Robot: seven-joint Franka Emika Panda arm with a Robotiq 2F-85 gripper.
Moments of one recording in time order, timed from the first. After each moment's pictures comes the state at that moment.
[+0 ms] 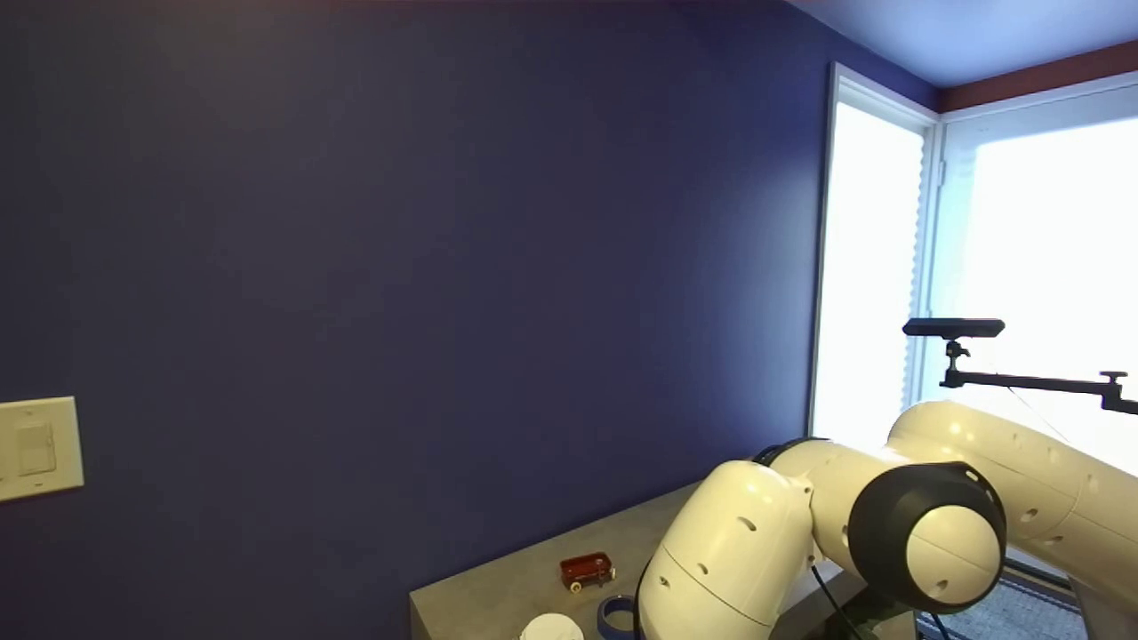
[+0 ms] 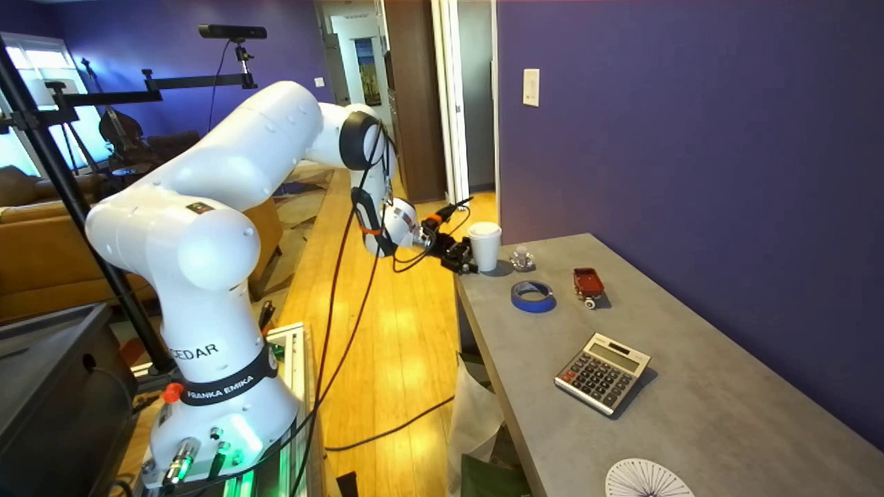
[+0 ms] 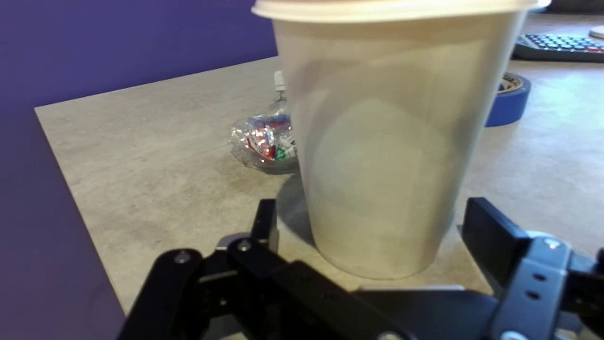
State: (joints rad) arm 0.74 1.11 0.19 -1.46 -1.48 1.51 -0.47
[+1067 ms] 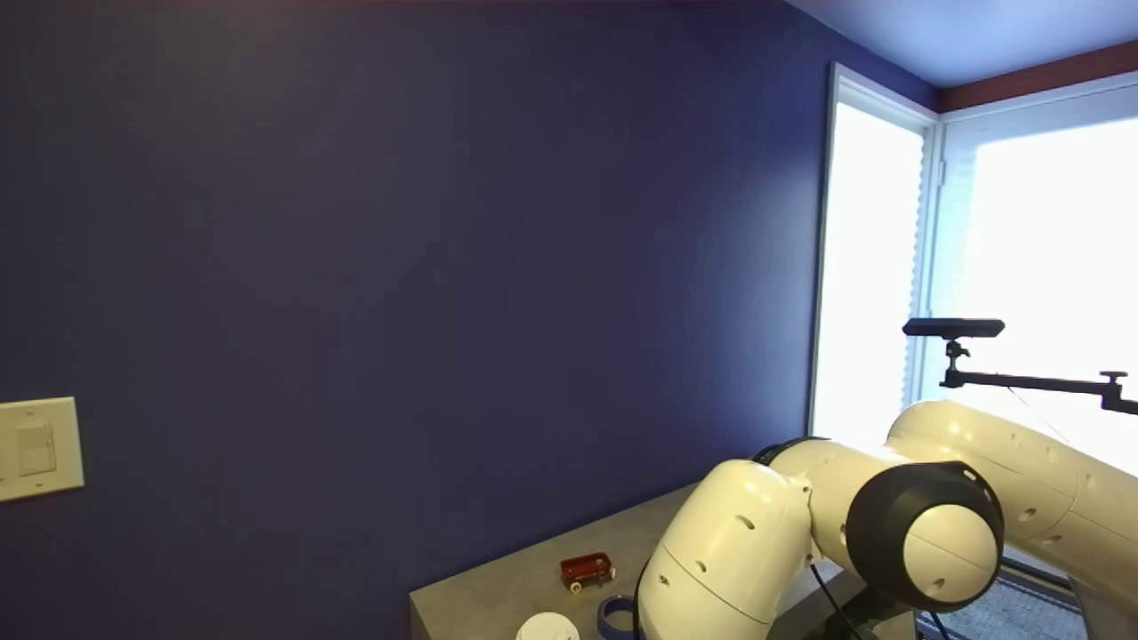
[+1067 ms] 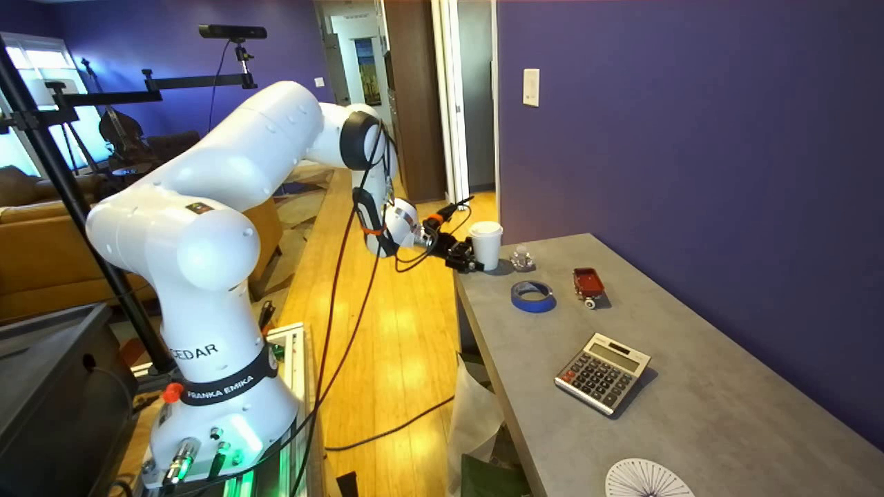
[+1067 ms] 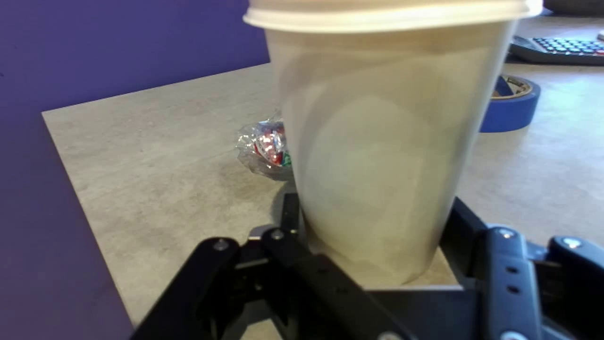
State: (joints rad) arm 0.73 1.11 0.19 -1.46 -1.50 1.51 -0.47
